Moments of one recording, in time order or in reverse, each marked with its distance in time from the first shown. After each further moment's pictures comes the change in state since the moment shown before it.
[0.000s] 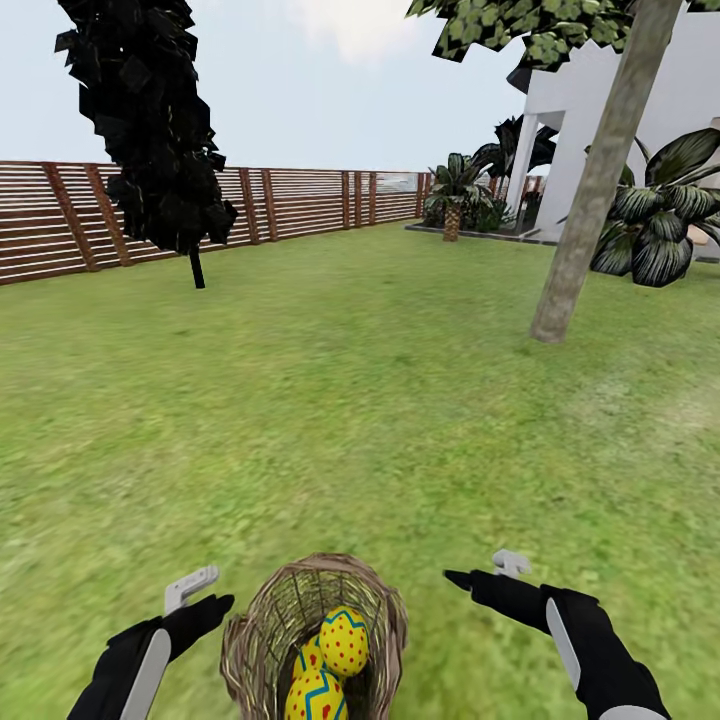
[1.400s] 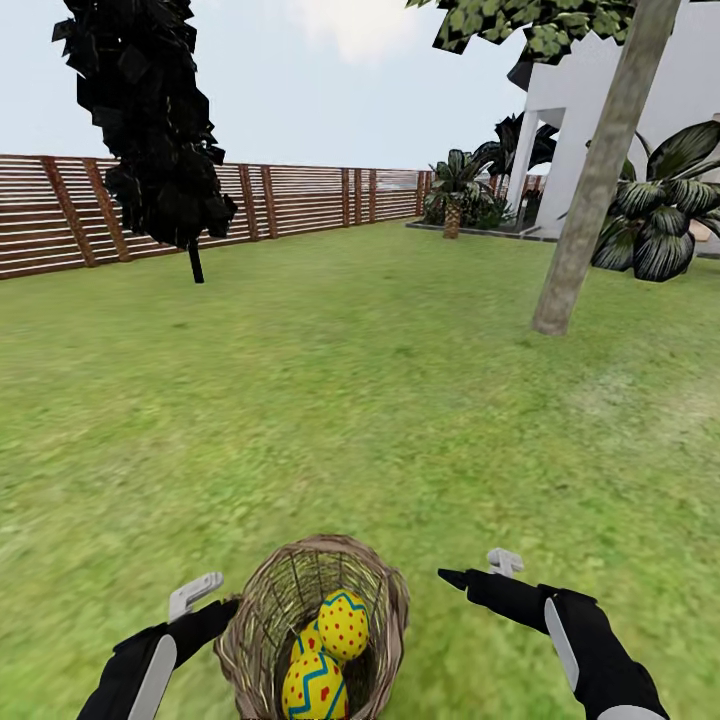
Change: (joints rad) left arm 0.000 -0.010 -0.006 0.041 0.003 -0.029 0.000; right arm 0.000 0.004 0.002 0.001 0.001 -0.003 0.067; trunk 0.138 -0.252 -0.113
